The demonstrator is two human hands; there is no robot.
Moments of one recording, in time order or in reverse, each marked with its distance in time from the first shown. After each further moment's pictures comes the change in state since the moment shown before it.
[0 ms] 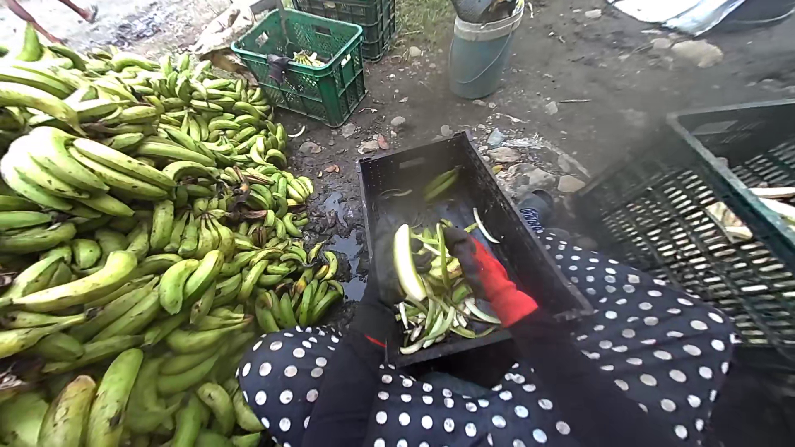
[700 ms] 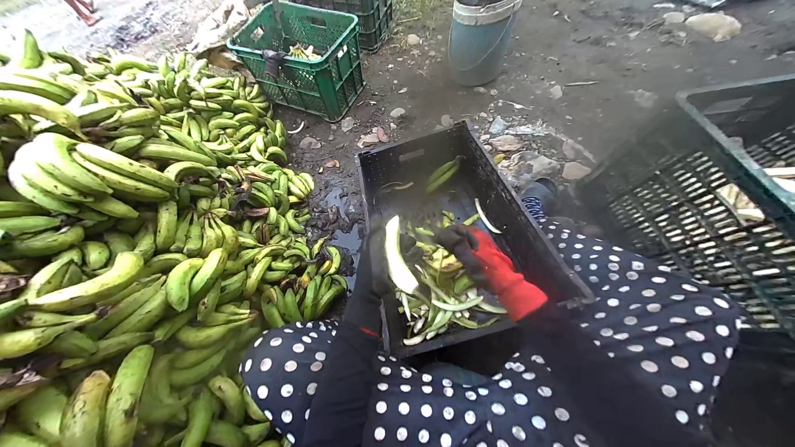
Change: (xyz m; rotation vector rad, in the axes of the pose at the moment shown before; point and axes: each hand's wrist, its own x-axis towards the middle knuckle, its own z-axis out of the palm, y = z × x) left_hand 0.005 -0.001 -0.027 0.257 0.068 0.133; right_hand -0.010 0.003 -0.011 -0.030 -0.036 -0.119
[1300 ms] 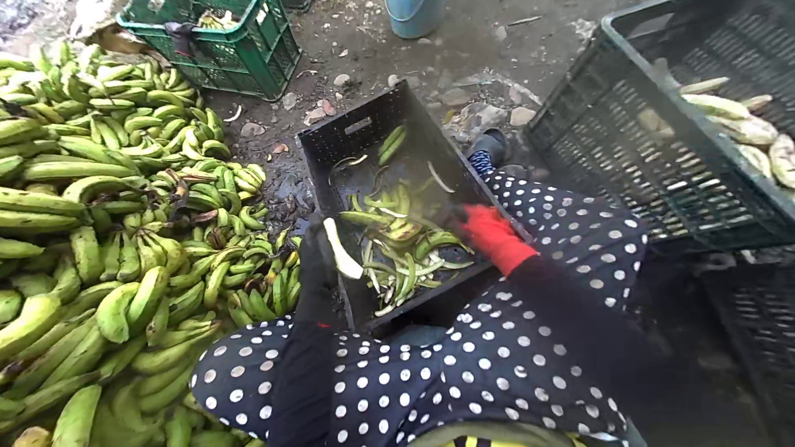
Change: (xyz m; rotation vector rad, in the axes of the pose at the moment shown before) left_hand -0.011 -0.013 -0.004 0.878 0.241 0.003; right_hand -0.032 0.086 -0.037 -0.256 -0.017 0.371
